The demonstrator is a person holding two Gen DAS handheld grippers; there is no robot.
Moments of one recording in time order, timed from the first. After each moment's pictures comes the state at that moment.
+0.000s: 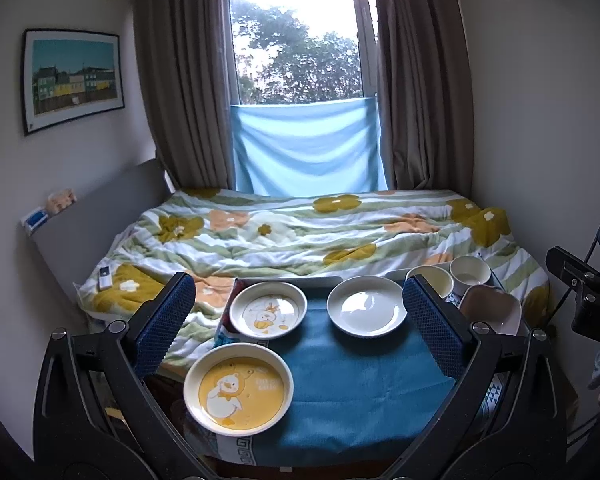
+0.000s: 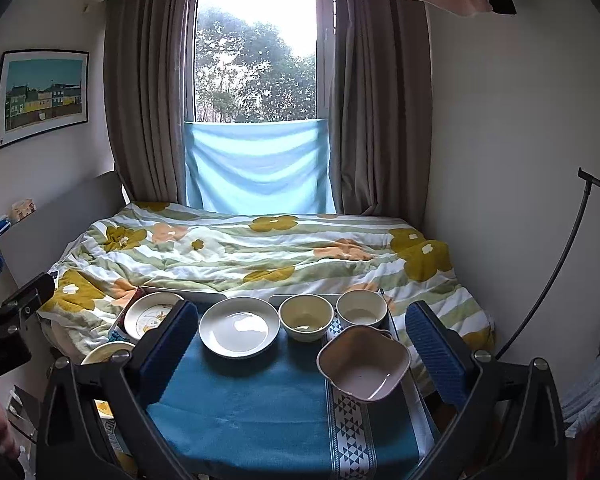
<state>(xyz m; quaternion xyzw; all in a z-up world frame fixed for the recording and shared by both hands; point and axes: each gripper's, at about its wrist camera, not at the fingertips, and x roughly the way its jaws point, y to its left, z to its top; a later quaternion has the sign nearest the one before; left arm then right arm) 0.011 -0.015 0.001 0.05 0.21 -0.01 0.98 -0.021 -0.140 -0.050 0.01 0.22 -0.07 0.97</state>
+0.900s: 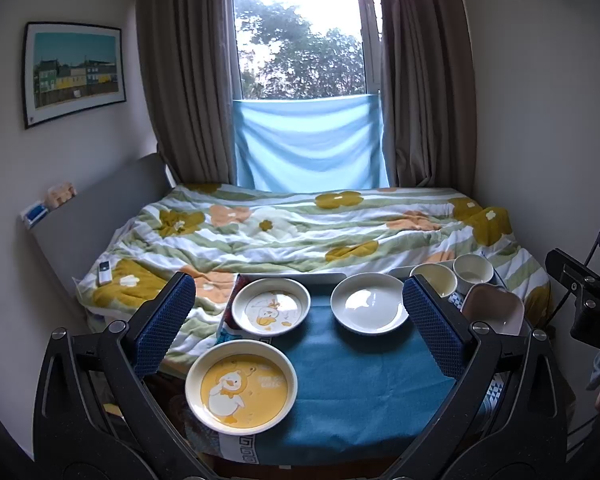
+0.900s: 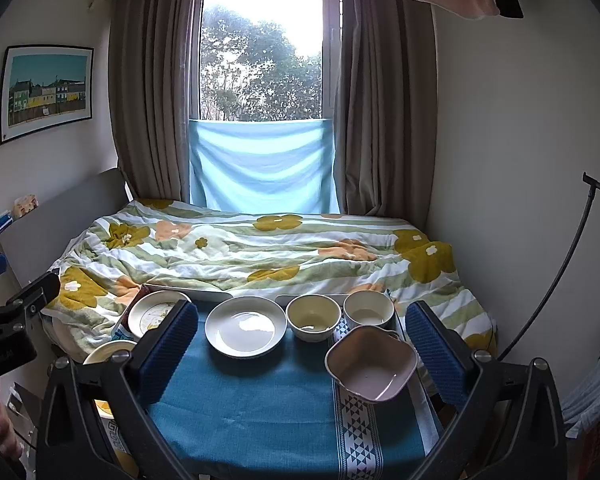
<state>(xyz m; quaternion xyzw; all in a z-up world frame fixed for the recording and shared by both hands) 0.013 -0.008 -0.007 0.05 0.22 0.00 0.98 -0.016 -0.135 -0.052 0.01 0.22 -0.07 0.97</state>
